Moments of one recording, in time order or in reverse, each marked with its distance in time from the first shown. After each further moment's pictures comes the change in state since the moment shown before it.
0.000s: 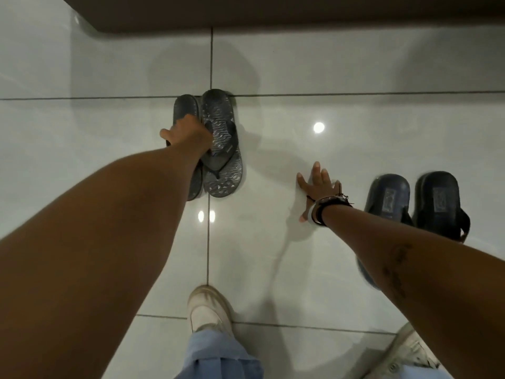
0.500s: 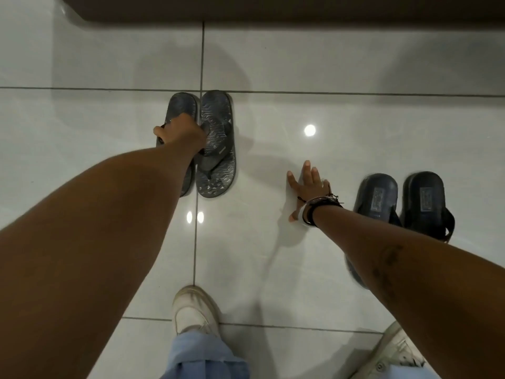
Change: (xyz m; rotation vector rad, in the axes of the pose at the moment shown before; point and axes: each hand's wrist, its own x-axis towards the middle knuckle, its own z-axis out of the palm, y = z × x) left_hand 0.007 0.000 0.026 0.031 -0.001 0.049; right_hand 0.002 0.005 0.007 -0.030 0.037 -0.031
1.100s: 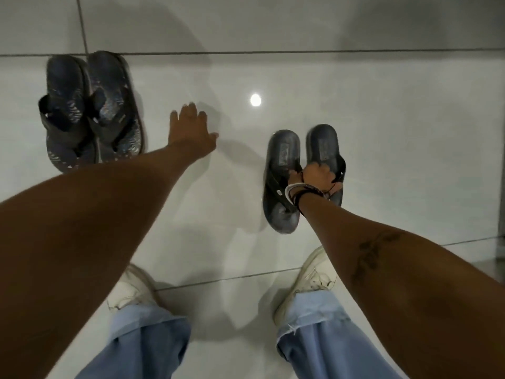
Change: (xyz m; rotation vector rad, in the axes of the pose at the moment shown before) left_hand -0.143 0.137 0.067 0.176 -0.117 0.618; right_hand -0.112 0.142 0.034 0.501 0.246 0.845
